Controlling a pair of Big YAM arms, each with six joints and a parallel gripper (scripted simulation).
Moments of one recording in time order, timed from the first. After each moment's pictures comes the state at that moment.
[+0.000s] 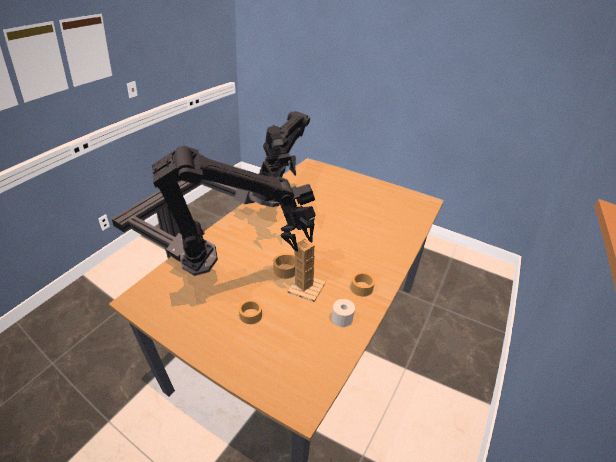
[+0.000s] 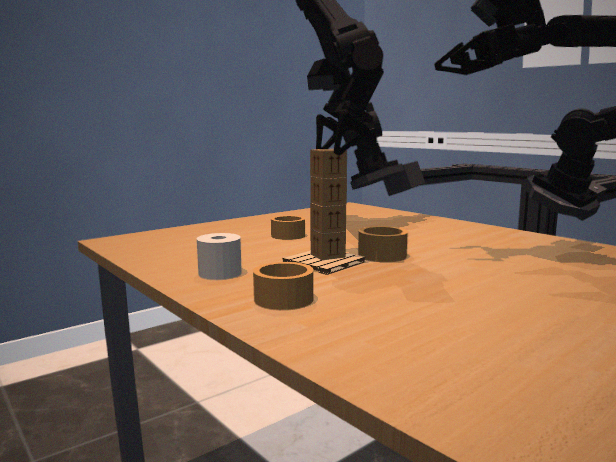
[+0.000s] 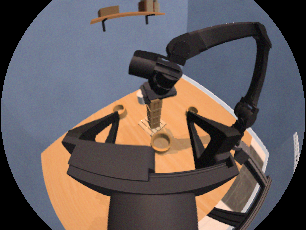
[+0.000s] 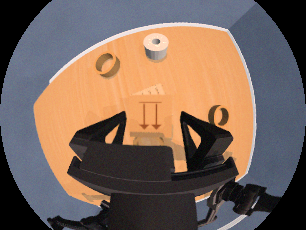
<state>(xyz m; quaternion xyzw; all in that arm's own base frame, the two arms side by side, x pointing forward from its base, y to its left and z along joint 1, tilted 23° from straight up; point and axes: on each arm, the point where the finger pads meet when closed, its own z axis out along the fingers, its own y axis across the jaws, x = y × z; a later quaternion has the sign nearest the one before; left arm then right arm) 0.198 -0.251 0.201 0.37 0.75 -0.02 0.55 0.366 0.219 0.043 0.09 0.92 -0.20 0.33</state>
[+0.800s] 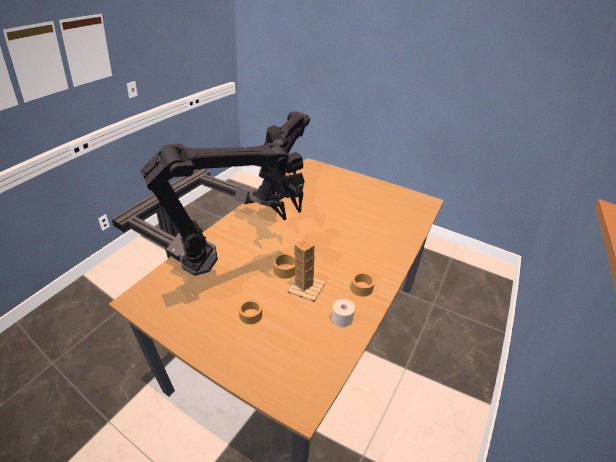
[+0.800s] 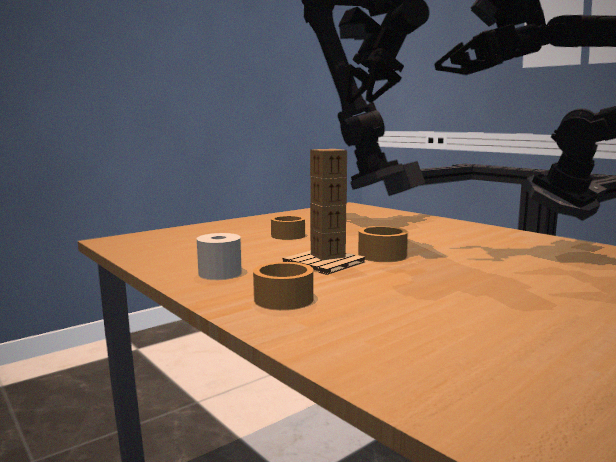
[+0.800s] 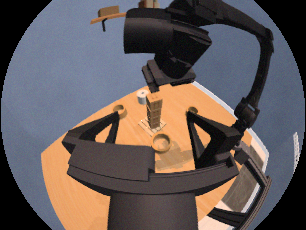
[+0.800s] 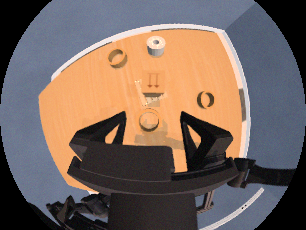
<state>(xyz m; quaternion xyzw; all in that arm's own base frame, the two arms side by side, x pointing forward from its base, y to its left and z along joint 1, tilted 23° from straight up) 0.198 -0.251 0.201 0.37 0.75 -0.02 0.55 0.291 0.277 0.123 0.08 0.92 -0.21 0.32</state>
